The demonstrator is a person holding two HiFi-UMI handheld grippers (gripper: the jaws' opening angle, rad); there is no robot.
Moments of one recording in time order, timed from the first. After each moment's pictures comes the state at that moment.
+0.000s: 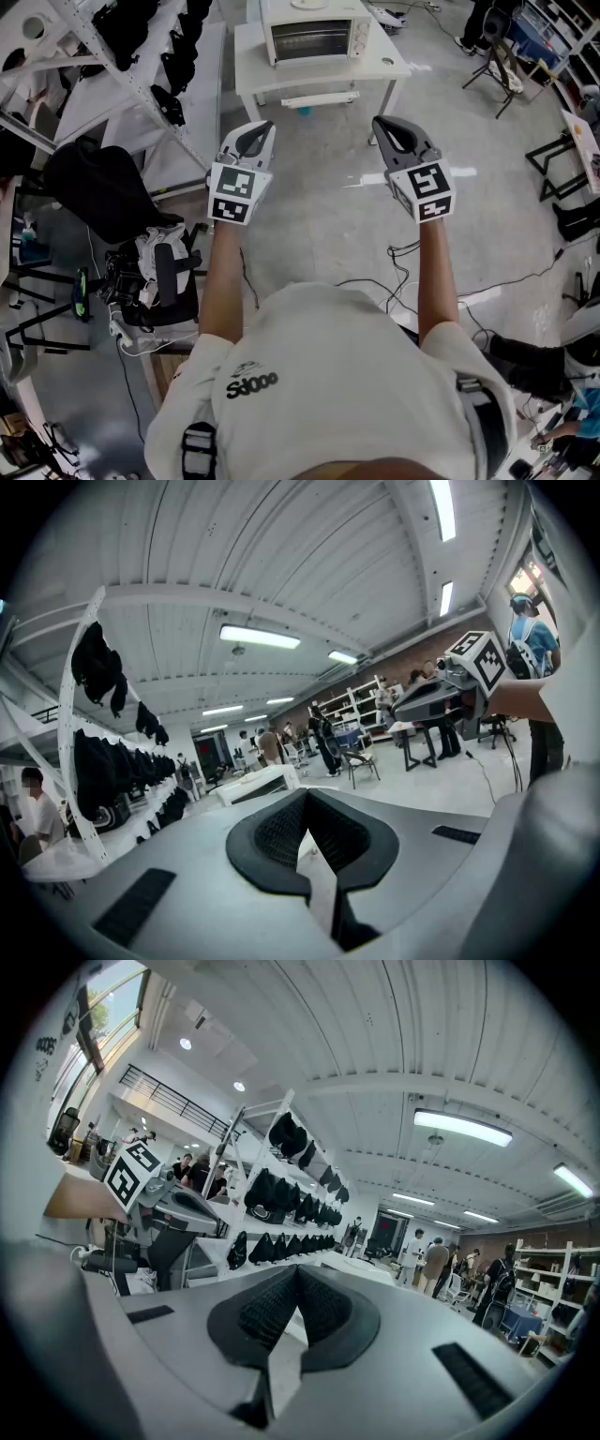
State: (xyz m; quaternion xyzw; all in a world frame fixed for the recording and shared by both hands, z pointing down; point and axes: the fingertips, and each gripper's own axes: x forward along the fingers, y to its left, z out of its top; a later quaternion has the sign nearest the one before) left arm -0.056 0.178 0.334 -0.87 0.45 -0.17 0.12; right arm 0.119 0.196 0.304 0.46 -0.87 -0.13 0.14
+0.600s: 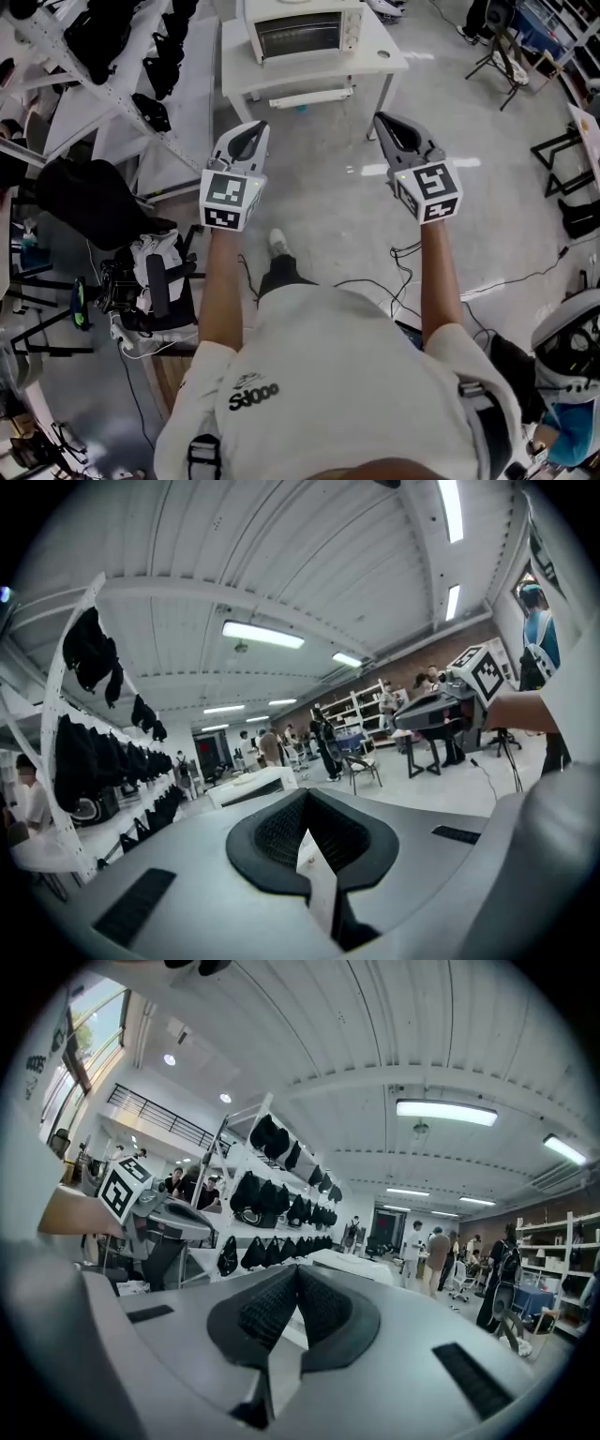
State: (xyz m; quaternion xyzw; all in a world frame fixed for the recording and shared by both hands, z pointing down) left arm -0.008 0.130 0.349 -0.87 0.45 -0.15 0.11; right arm 0.178 0.140 0.326 0.47 -0.87 -0.10 0.11
